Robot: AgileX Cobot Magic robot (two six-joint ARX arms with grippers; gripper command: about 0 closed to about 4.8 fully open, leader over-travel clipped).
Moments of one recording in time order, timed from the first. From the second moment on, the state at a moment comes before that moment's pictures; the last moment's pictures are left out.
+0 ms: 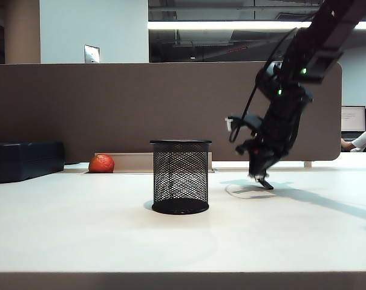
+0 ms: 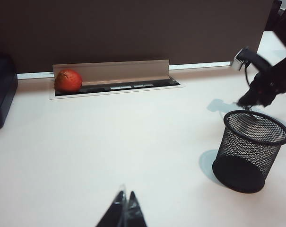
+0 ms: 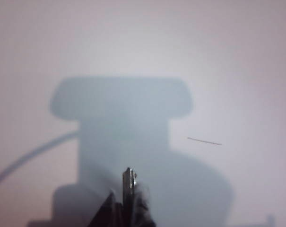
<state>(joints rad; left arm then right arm) -0.01 0.01 0.14 -0.18 0.35 0.00 0.26 2.15 1.66 -0.38 -0.10 -0.37</state>
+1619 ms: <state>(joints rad) -0.01 0.01 0.14 -0.18 0.35 0.00 0.26 1.66 1.66 -0.62 -0.41 -0.15</state>
